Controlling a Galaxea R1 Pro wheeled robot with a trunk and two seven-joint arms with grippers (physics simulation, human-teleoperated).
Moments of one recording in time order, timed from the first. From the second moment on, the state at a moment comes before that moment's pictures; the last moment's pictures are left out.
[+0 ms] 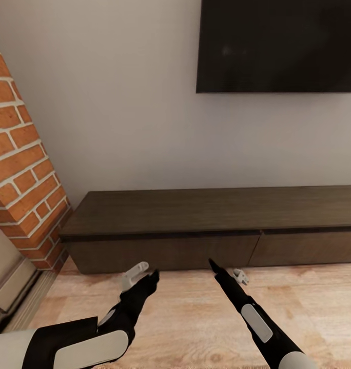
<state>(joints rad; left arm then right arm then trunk) -0.77 0.38 -1.45 -1.62 1.51 -0.54 1.07 -0.50 -0.05 0.22 -0.63 -1.08 -0.05 0.37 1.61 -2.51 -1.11</state>
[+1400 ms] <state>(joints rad) -0.77 0.85 -1.44 -1.57 1.90 -0.09 -0.62 -0.51 -0.08 0.17 -0.69 -1.24 0.10 0.37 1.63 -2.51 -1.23</state>
